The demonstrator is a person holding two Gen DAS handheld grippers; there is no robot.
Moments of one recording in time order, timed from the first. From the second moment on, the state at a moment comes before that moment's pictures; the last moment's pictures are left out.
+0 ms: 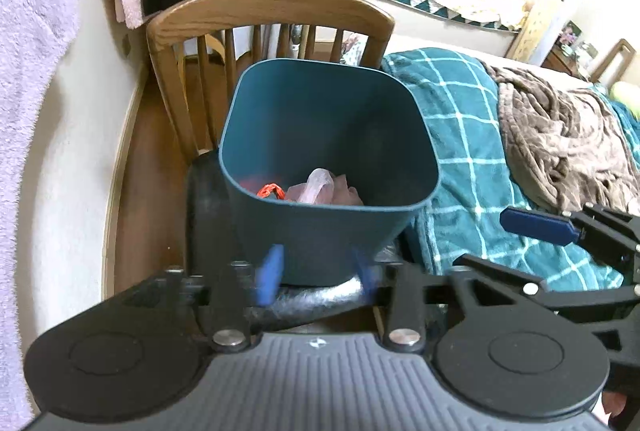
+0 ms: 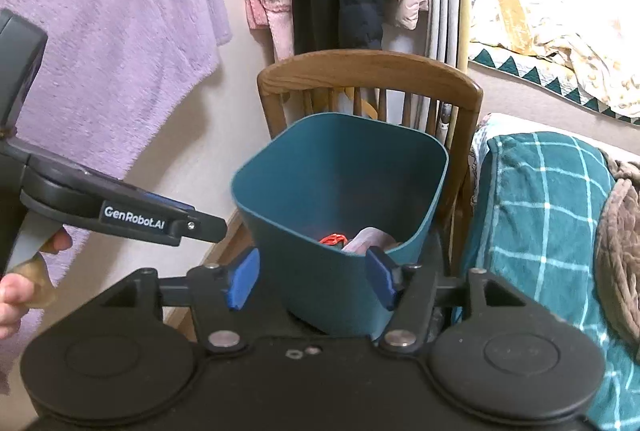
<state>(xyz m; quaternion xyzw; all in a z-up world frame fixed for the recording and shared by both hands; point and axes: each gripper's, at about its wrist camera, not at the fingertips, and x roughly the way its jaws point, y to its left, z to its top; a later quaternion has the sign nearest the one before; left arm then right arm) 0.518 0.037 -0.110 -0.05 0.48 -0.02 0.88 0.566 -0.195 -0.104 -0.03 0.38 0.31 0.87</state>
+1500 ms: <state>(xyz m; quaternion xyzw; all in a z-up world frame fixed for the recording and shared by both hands) 0.392 0.079 -0.488 -0.17 0.59 0.03 0.79 0.432 -0.253 -0.472 0.00 0.55 0.20 0.81</state>
